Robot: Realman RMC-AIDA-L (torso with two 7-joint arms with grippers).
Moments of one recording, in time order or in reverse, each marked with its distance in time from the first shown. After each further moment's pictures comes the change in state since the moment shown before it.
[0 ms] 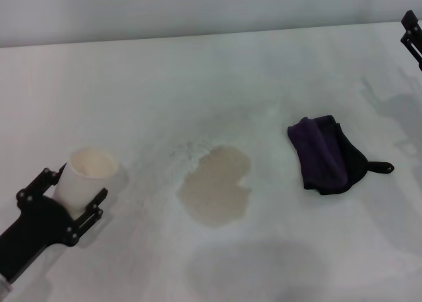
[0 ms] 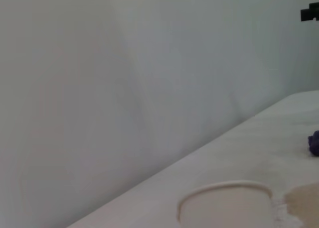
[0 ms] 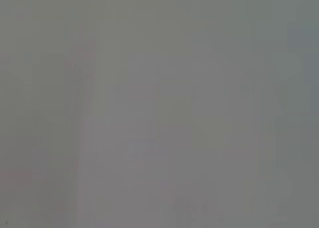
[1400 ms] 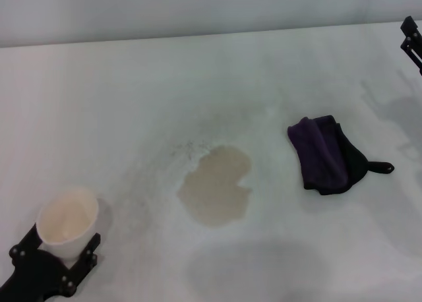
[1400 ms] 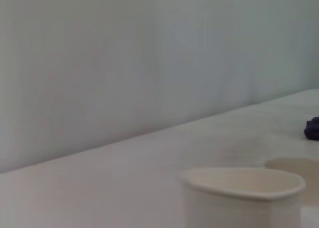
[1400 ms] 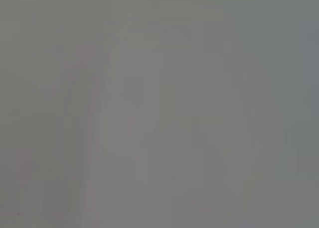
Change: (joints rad) left arm 0.085 -0.006 0.000 -0.164 -0.053 0.057 -0.006; right arm -0.020 -0.001 -0.040 -0.025 0.000 0.011 0.001
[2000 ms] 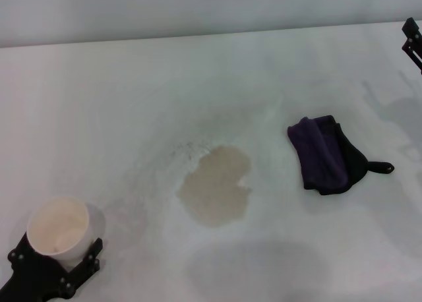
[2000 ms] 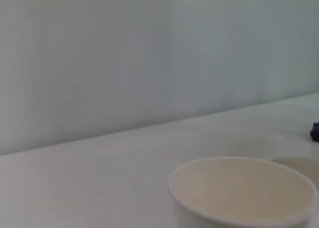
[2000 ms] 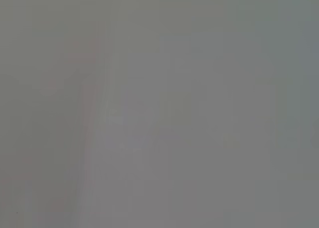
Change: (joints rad) left arm -0.007 0.004 0.002 -0.036 -0.021 0.000 -0.044; right arm -0.005 -0.001 -0.001 -0.001 0.000 0.000 0.001
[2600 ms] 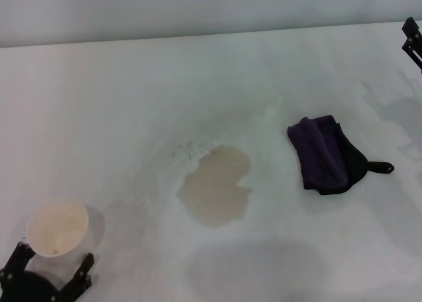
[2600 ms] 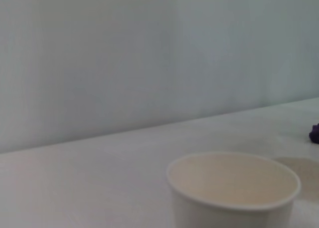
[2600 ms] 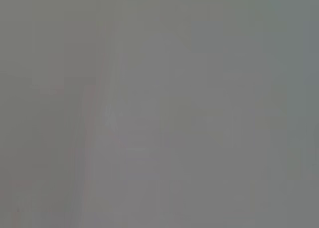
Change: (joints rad) left arm 0.061 0.001 0.001 0.000 0.001 0.046 0.011; right arm -0.001 0.000 -0.009 -0.014 0.000 -0.006 0.000
